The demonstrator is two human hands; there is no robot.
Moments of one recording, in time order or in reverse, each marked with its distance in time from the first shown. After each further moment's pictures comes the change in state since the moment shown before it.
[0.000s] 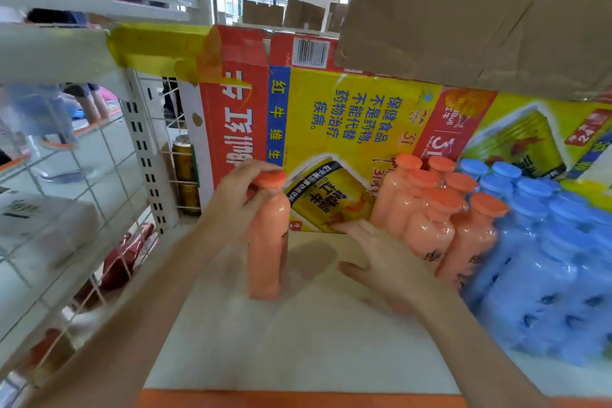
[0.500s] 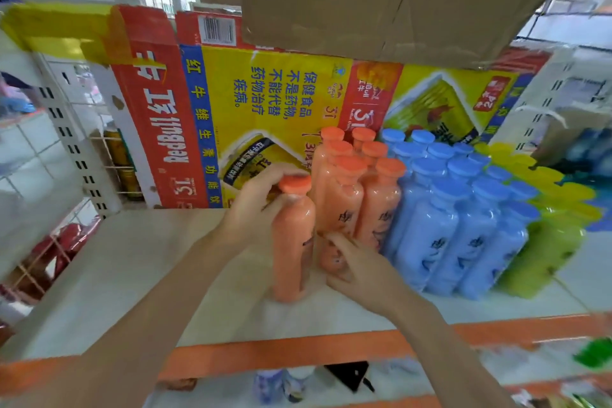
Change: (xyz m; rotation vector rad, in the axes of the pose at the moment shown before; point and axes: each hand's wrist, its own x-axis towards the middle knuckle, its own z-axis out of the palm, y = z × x) left_hand -0.015 0.094 0.103 -0.255 -0.207 0.022; right_hand -0.101 0.056 0.005 0.218 -0.025 0.140
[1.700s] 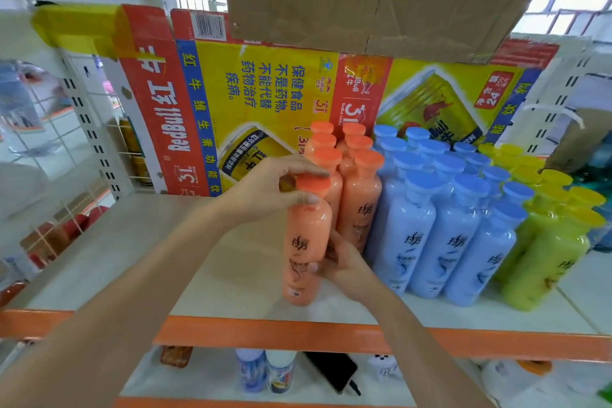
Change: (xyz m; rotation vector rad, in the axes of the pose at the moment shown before) left_hand 0.017 0.063 0.036 0.094 -0.184 -0.124; right_hand 0.004 0.051 0.023 0.897 -0.104 -0.006
